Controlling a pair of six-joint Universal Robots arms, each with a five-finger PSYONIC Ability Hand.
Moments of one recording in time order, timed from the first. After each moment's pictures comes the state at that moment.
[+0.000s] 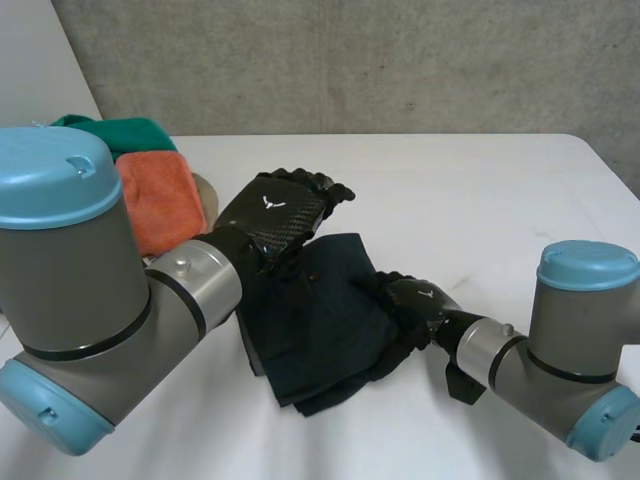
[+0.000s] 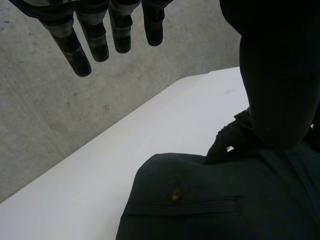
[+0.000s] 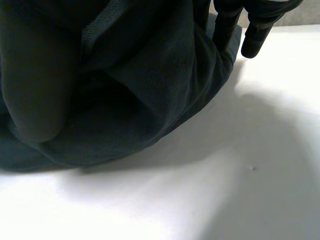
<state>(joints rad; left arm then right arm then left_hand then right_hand) 4.07 -1.85 -1.44 3.09 -1.42 3.34 1.96 -1.02 1.68 -0.18 1.11 3.25 0.18 0.21 0.19 0.19 0.05 0.19 0.16 0.18 0.21 0.05</state>
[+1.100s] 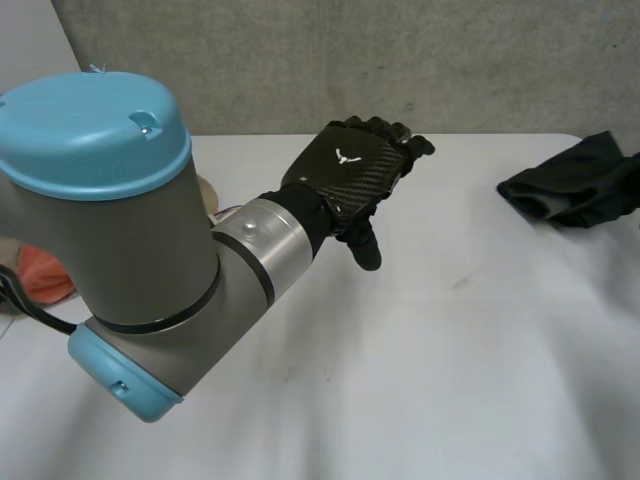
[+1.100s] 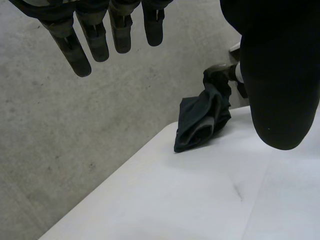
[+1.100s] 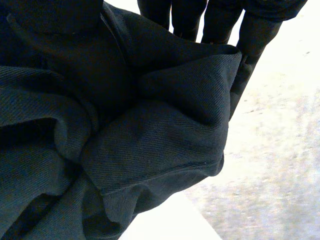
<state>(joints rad) 3.93 -1.97 -1.16 3.08 -1.42 3.34 1.43 -0.25 0.24 -0.06 1.61 3.29 0.18 0.21 0.19 0.19 0.05 1.09 1.17 1.16 1.19 0.96</state>
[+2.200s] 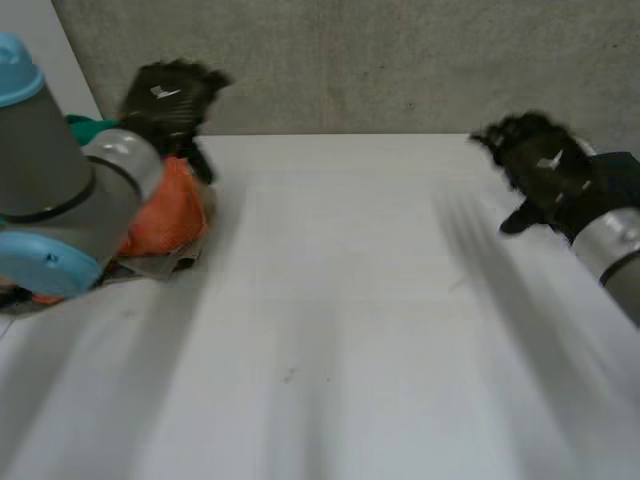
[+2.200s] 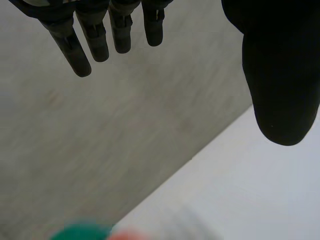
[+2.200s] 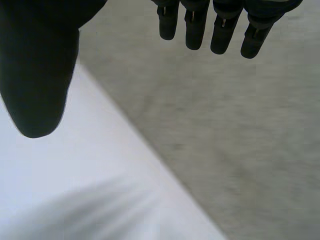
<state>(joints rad) 4.37 -2.01 -1.16 3.19 -1.51 3.49 1.67 -1.31 1.73 -0.44 1.07 2.69 0.18 0.21 0.19 0.19 0.05 0.23 0.22 0.22 0.21 0.05</state>
